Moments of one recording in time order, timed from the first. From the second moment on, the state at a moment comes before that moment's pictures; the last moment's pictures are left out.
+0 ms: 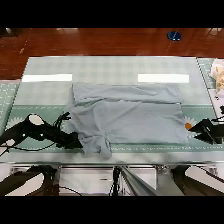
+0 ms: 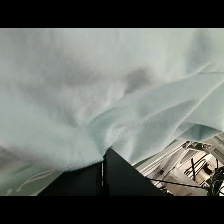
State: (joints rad) left arm -0.03 -1.20 0.37 0.86 -1.17 -1.23; right arm -0.86 -1.24 0.70 -1.16 1.43 1.18
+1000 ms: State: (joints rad) left arm 0.10 -0.87 0.66 0.83 -1.07 -1.23; right arm -0.61 -0.90 0.74 -0.68 1.23 1.15
